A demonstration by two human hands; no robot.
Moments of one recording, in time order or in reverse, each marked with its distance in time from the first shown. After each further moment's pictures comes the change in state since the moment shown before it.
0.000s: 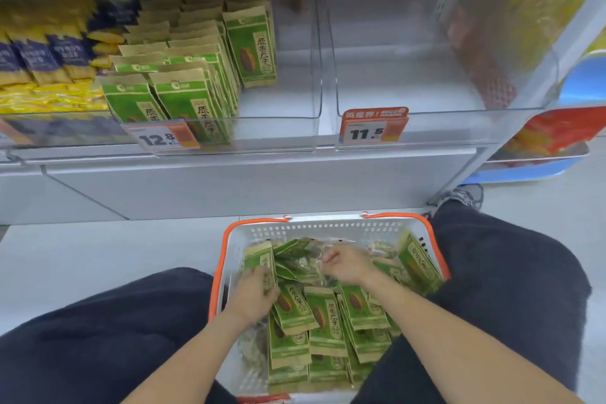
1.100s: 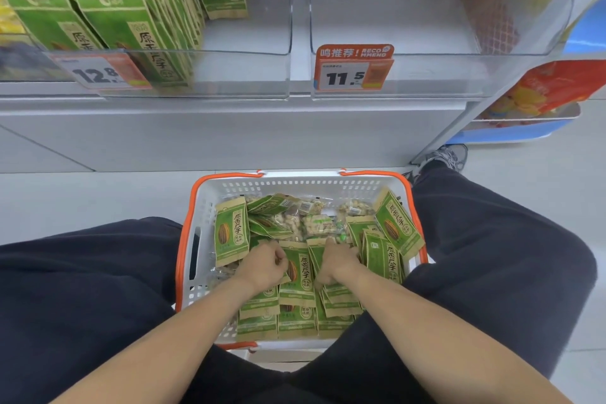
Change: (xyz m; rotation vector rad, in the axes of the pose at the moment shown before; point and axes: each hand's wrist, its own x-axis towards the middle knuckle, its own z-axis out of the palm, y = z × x) left_hand -0.002 0.053 0.058 -0.007 -0.135 0.017; right_hand 0.006 0.071 0.042 -0.649 -0.179 0.337
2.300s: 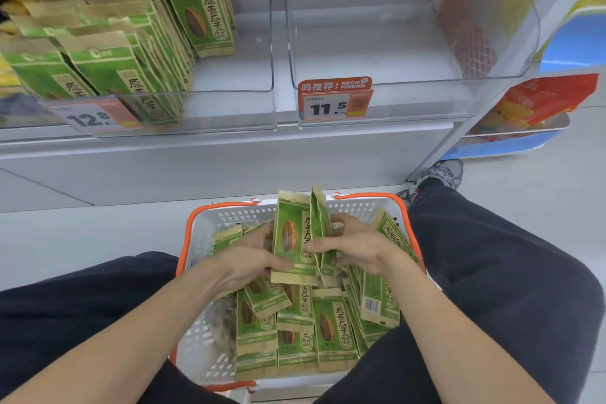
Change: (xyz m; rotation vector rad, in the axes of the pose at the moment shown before) left_hand -0.007 0.054 -0.094 -0.827 -0.362 -0.053; right_hand -0.069 0.039 -0.104 1.218 -0.117 -0.369
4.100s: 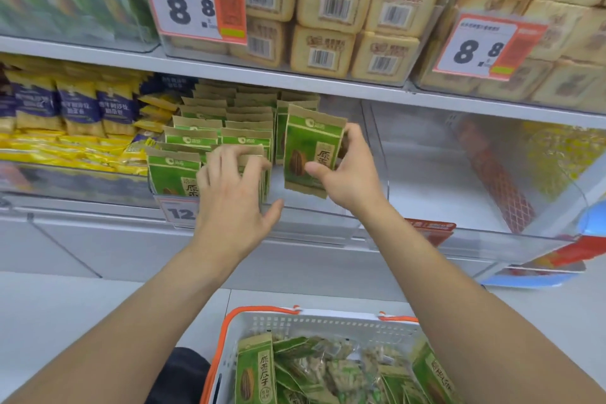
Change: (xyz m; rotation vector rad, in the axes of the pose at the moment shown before) left_hand -0.084 0.165 -0.141 1.065 1.274 0.877; right_hand 0.024 -0.287 0.106 -0.379 0.596 -0.924
